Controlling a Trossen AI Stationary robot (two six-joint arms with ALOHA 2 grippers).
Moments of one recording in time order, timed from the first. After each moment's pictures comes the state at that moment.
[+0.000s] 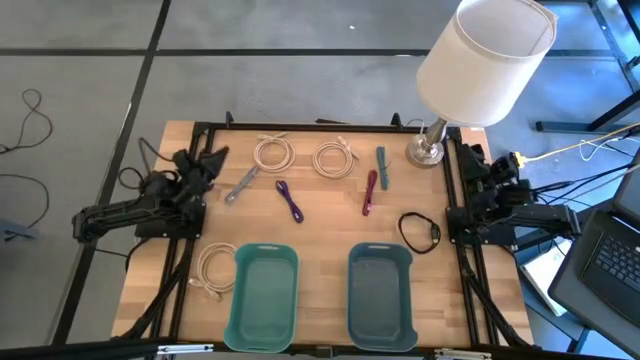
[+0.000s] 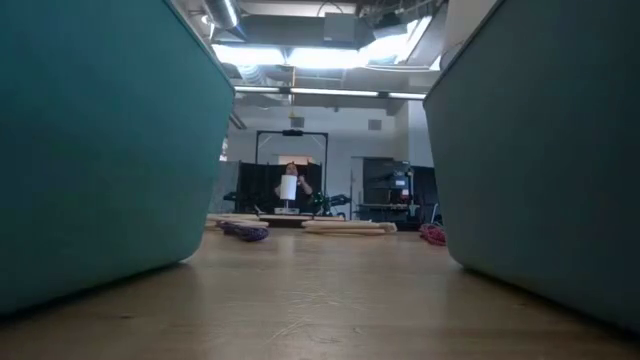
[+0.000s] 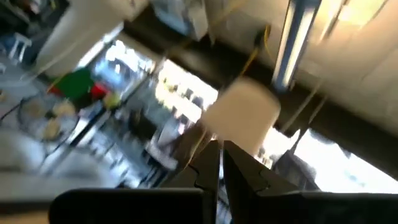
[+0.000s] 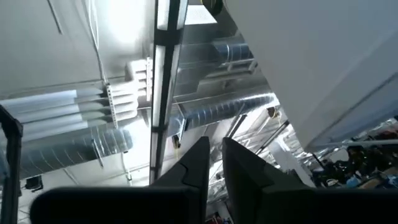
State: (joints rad) left arm 0.26 0.00 0.01 0.51 -0.40 -0.60; right arm -0.06 0.00 0.03 0.88 0.38 0.20
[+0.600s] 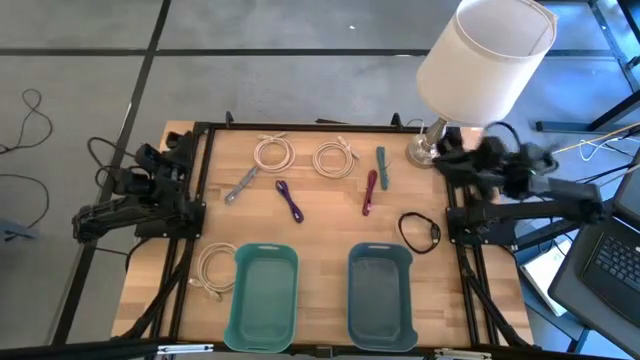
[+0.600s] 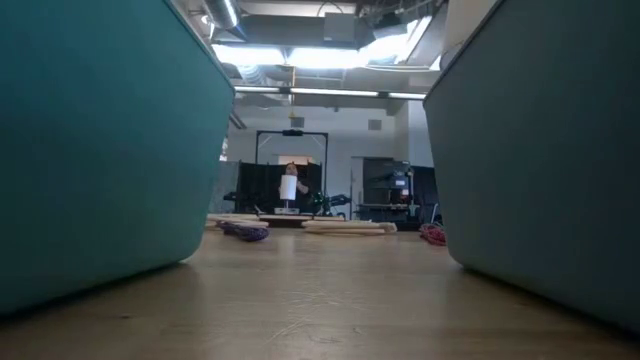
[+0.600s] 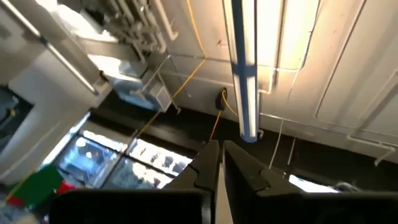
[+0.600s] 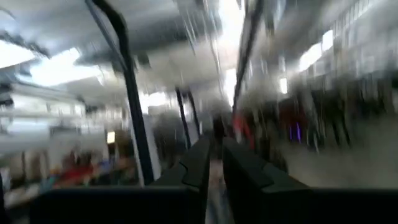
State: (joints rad) left arm 0.26 0.00 0.18 0.68 -0.34 -0.26; right arm -0.06 0.56 0.73 0.18 -0.16 0.37
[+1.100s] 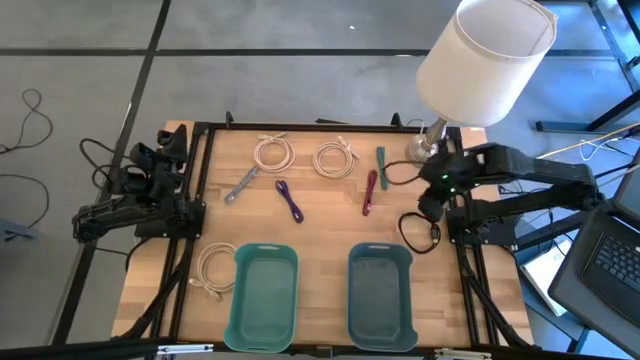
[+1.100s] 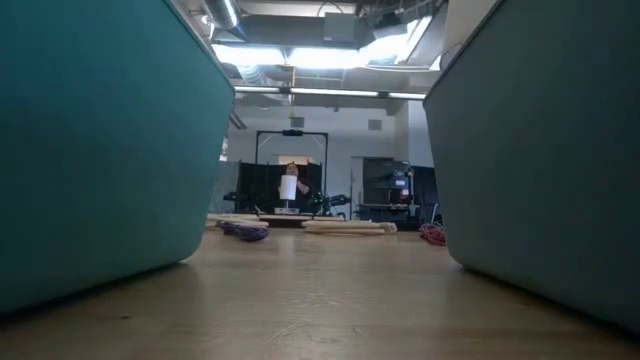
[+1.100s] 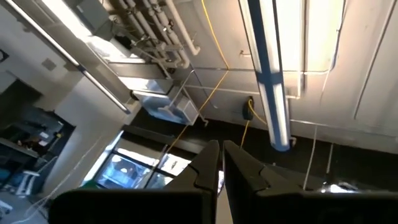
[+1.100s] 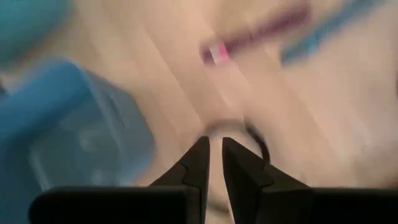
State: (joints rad) left arm 0.26 0.00 0.20 0.67 -0.46 -0.14; right arm -0.06 0.96 1.06 -1.29 -0.03 0.57
